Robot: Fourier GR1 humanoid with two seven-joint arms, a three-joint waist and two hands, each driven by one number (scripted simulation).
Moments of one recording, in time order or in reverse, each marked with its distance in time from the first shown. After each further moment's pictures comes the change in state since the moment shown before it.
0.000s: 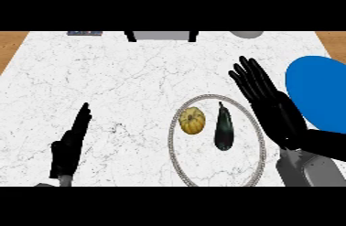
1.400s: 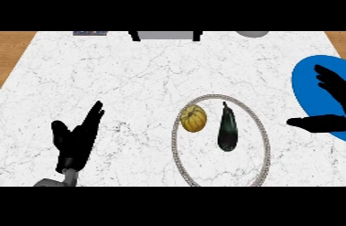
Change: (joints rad) left arm -0.020 -0.058 0.030 -0.081 0.111 -0.109 0.254; right arm 0.052 -0.406 -0.159 0.200 0.362 -0.219 0.505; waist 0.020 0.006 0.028
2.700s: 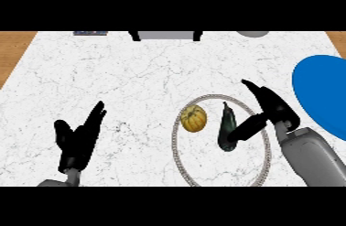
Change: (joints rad) left arm 0.013 -0.063 0.057 -0.012 -0.077 -0.045 0.039; right arm -0.215 0.291 0.251 -0.019 0.240 0.207 0.568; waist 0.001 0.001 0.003
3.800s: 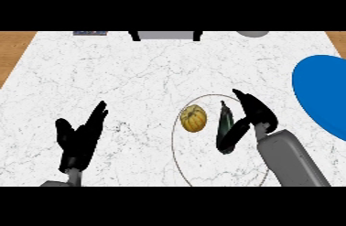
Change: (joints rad) left arm 0.013 -0.065 0.059 -0.035 -0.073 -0.056 0.055; right arm 0.011 0.162 -0.048 0.163 0.241 0.105 -0.042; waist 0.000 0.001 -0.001
